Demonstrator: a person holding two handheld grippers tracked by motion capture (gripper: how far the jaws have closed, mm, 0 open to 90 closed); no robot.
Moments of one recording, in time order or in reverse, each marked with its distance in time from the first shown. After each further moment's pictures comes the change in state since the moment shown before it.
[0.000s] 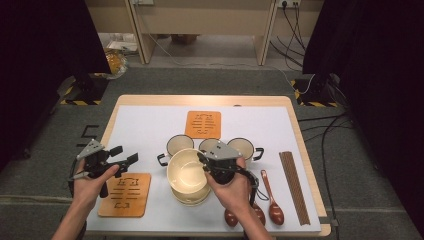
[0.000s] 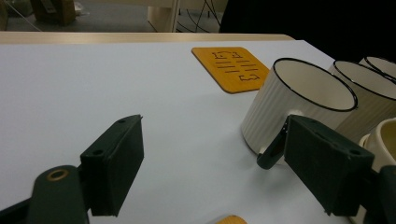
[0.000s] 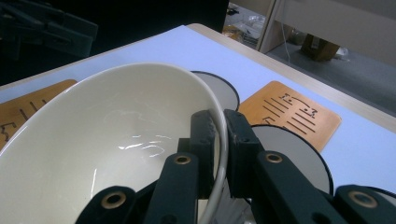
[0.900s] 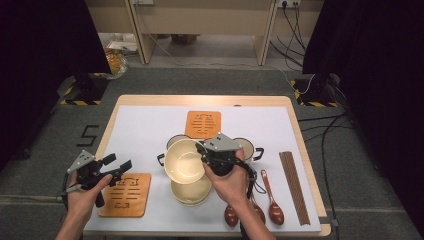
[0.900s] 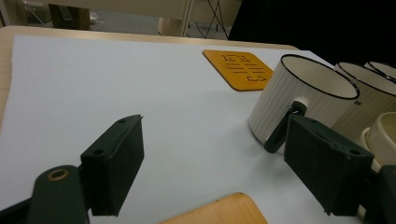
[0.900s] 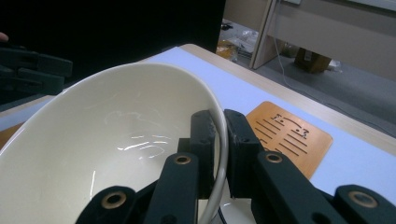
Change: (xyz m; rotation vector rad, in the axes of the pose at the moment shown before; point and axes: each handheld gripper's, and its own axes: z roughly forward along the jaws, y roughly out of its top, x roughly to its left) left arm 0.004 -0.023 -0.019 -0.063 0.030 -0.037; right arm -0.007 0.018 0.003 -0.055 -0.014 0.030
